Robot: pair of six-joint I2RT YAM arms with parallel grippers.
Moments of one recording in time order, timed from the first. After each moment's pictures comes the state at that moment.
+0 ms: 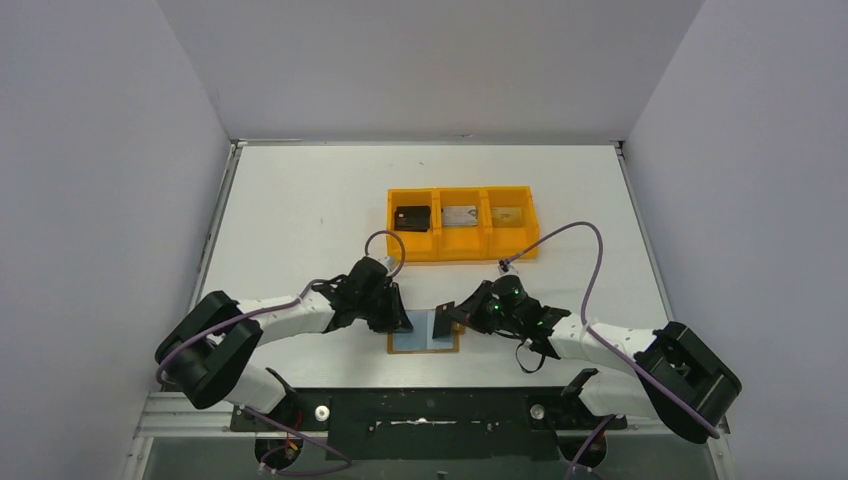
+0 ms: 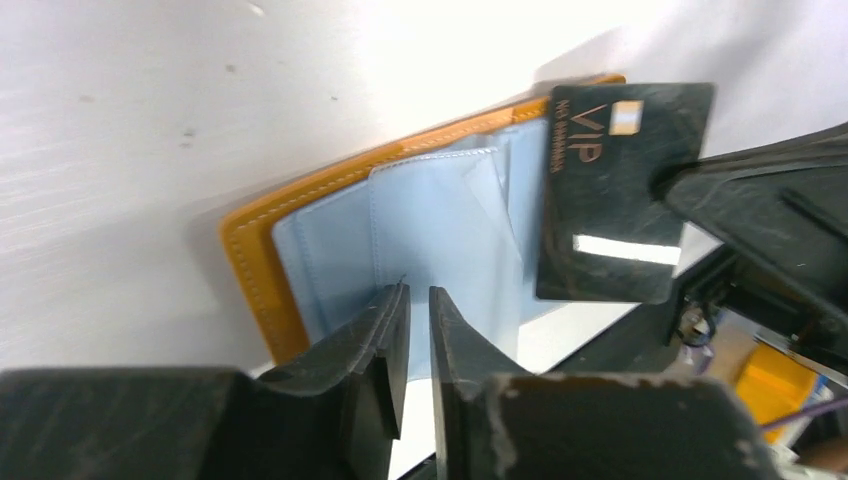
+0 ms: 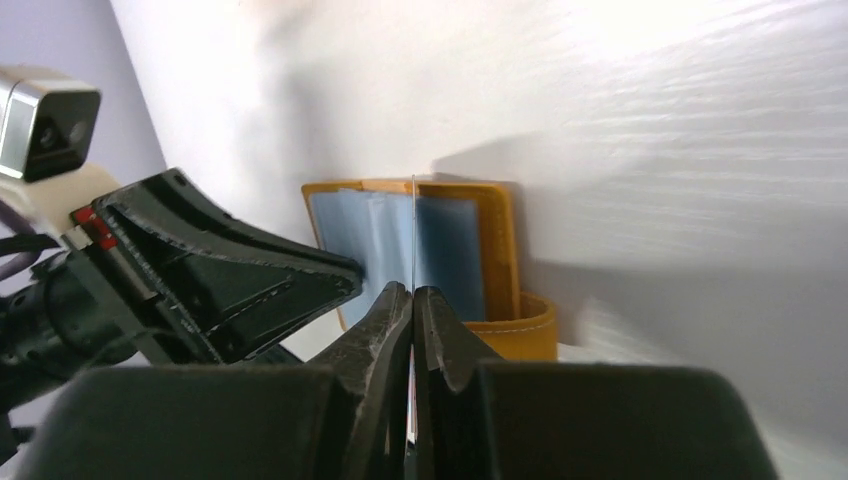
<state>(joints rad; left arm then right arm) -0.74 1.46 0.56 -0.03 0.27 -0.85 0.75 1.23 0.34 0.24 -0.10 1.22</state>
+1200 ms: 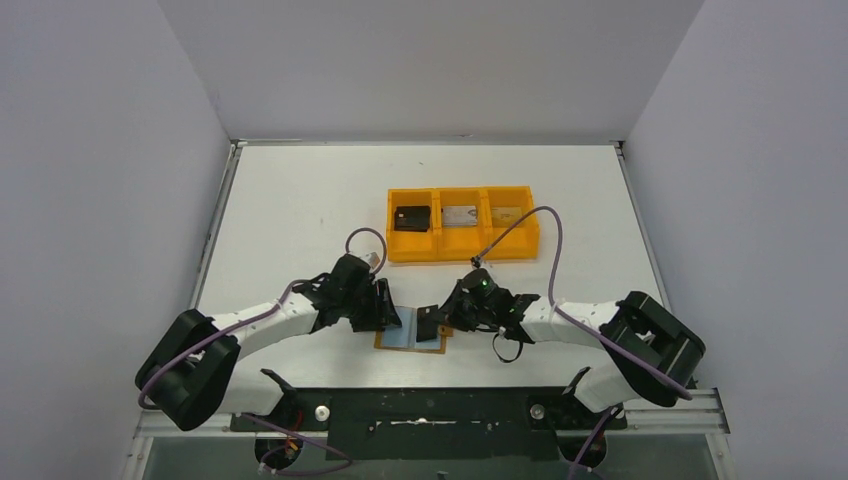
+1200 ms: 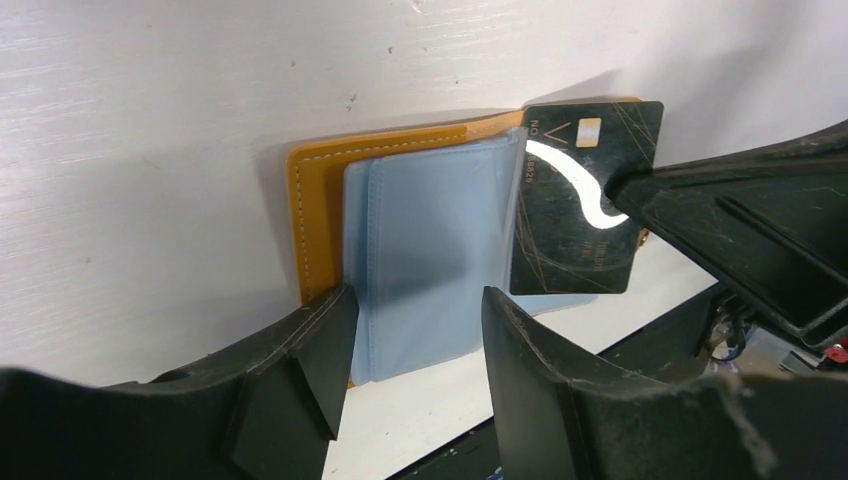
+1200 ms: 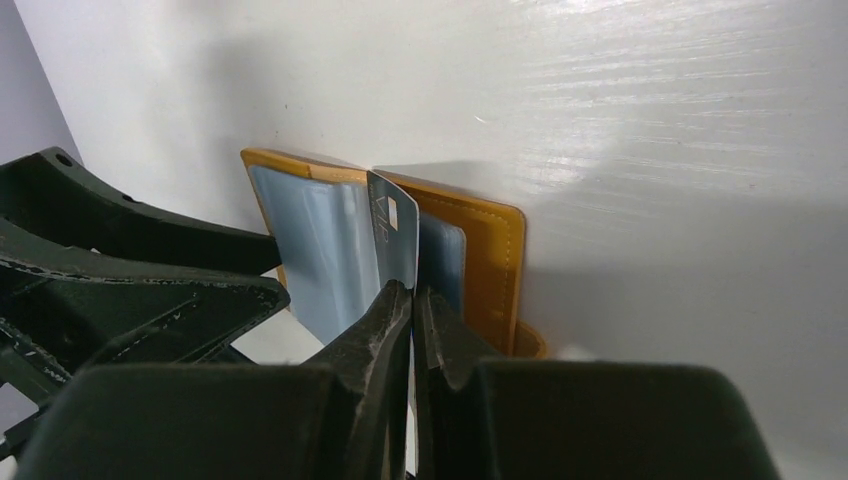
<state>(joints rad) -0.66 1.32 0.55 -0.21 0.21 -0.78 0.84 1.43 0.53 0.11 -0.05 1.13</state>
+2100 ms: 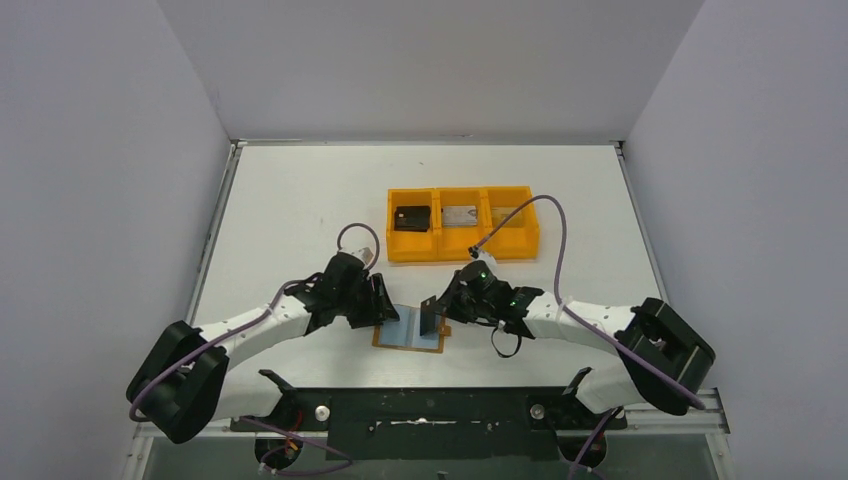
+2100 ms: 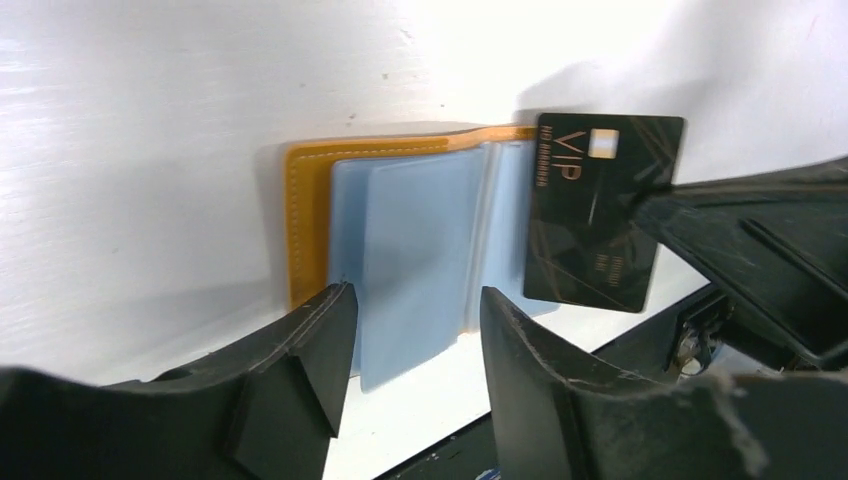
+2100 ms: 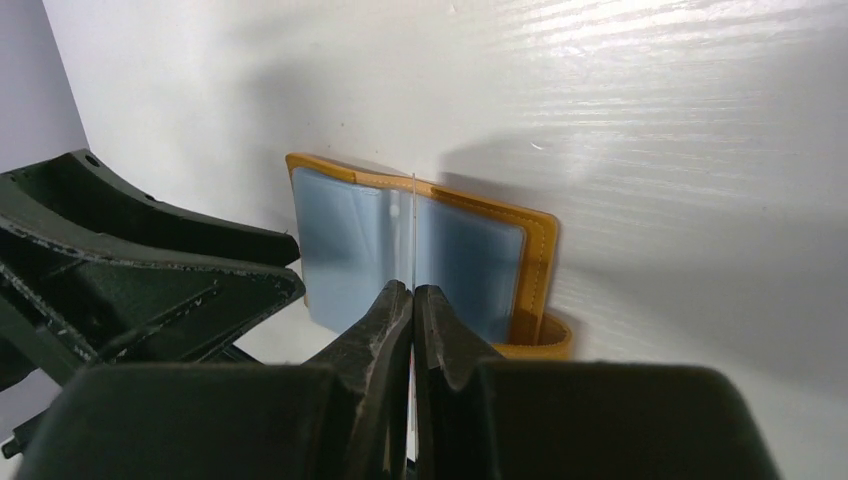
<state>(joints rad) -0.63 1.27 0.54 -0.19 0.21 -0.82 0.85 1.39 0.60 0.03 0.00 1.09</state>
